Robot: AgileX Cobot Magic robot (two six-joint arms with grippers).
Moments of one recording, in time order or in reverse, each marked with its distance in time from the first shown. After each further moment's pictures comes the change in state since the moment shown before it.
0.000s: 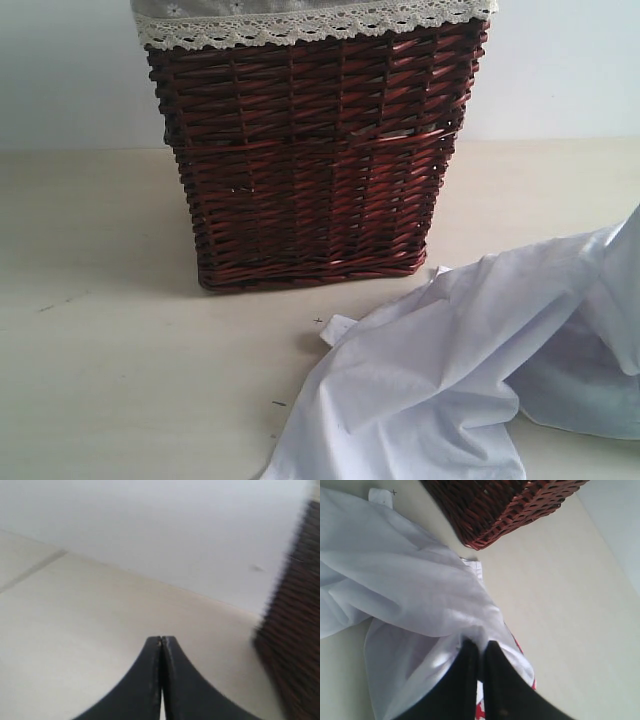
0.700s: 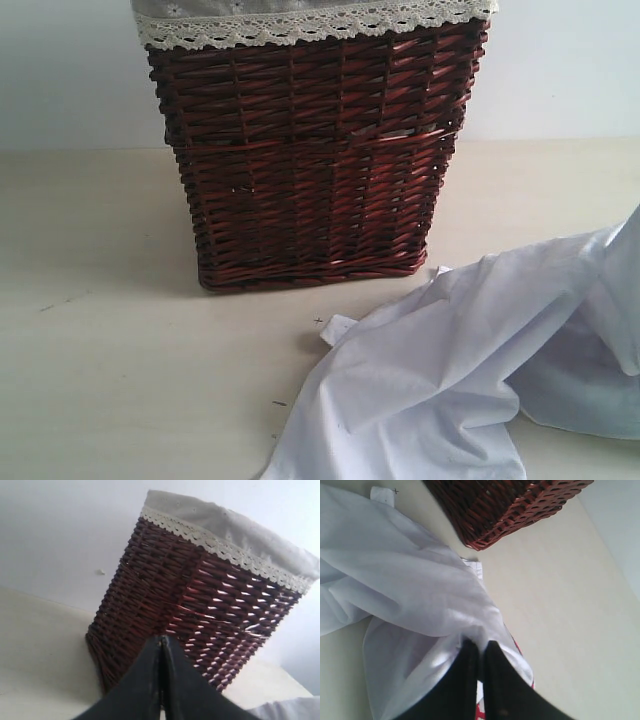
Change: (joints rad) left arm -0.001 -0.308 0.096 0.072 0.510 -0.288; right arm 0.000 0.000 0.000 0.000 0.000 -0.017
